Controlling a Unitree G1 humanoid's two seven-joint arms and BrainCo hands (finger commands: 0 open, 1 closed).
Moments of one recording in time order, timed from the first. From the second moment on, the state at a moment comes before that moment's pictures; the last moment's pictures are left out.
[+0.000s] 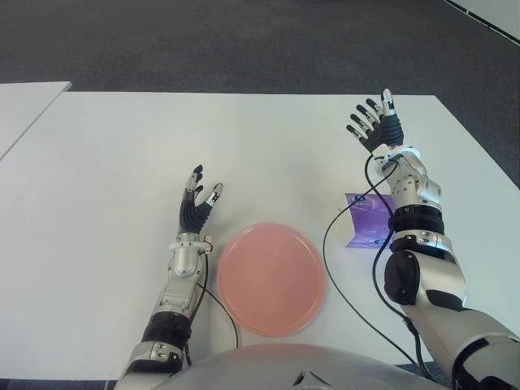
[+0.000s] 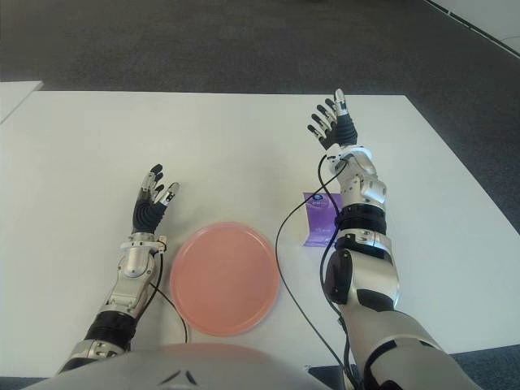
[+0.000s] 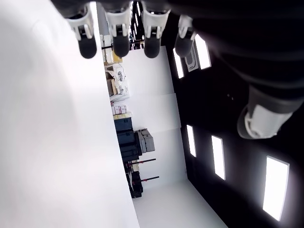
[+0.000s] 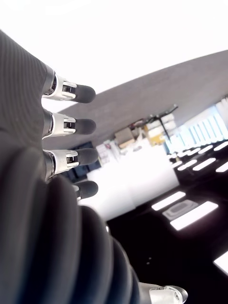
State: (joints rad) left arm -0.01 0.02 0.02 0.44 0.18 -0.50 0.22; right arm -0.74 -0.26 -0.40 0.67 0.39 0.28 0.23
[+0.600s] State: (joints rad) left arm -0.01 0.02 0.02 0.47 0.18 -0.55 0.22; right arm -0.59 -0.43 -0.29 0.45 0.30 0.19 0.43
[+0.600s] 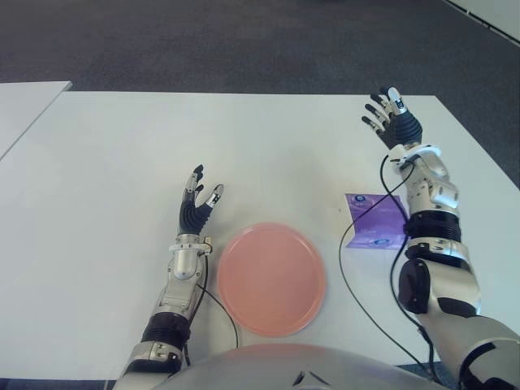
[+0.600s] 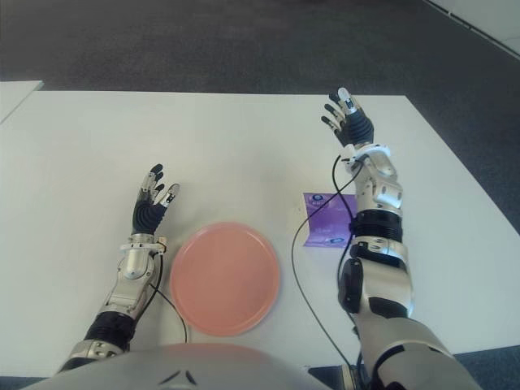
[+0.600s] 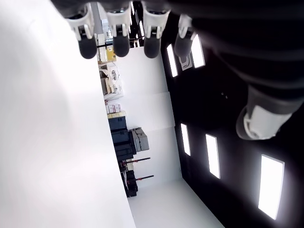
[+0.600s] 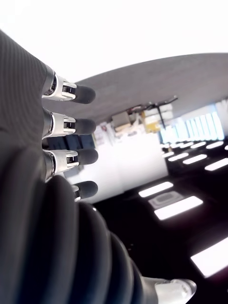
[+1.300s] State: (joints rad) left arm -0.01 0.02 0.02 0.47 0.14 -0.54 0.20; right arm -0.65 -0.95 -0.16 0.27 0.08 0.06 0.80
